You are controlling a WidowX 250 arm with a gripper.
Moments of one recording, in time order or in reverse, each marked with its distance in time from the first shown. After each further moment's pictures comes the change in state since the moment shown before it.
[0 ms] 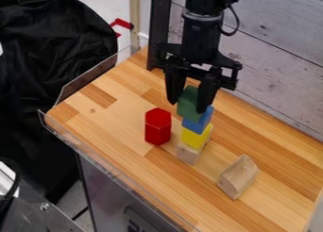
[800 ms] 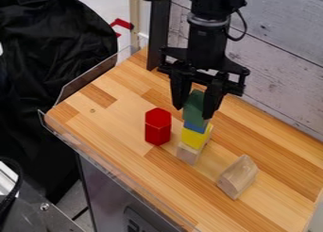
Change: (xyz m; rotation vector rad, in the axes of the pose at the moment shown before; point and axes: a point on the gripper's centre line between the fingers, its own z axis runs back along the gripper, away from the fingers) arm -0.006 -0.005 0.002 -0.004 -0.017 -0.001
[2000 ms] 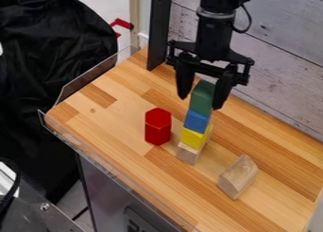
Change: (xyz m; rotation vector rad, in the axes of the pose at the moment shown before) arm 0.027 0.006 -0.004 -0.001 0.038 0.036
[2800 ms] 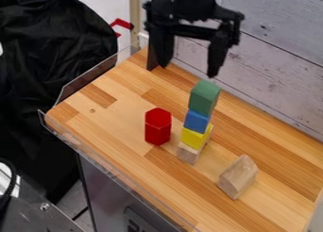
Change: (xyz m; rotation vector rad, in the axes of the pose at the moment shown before) arm -0.038 0.013 0.066 -0.063 -0.161 0.041
